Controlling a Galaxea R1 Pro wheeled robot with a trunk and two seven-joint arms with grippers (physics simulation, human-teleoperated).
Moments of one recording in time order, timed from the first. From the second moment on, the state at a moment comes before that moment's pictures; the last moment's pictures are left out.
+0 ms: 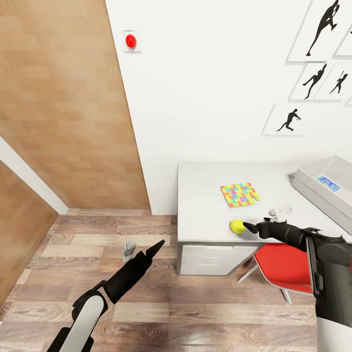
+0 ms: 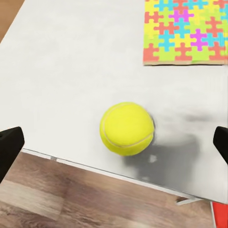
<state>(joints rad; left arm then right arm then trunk) -0.17 0.01 -0.18 -1.57 1.07 0.47 -0.18 -0.54 -0.11 -0.35 -1.61 0.40 0.82 0.90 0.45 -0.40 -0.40</state>
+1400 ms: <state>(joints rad) -0.18 0.01 -0.18 -1.54 1.07 0.47 -0.15 -0.52 -0.04 -0.42 -1.61 0.39 0.77 0.79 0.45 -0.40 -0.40</state>
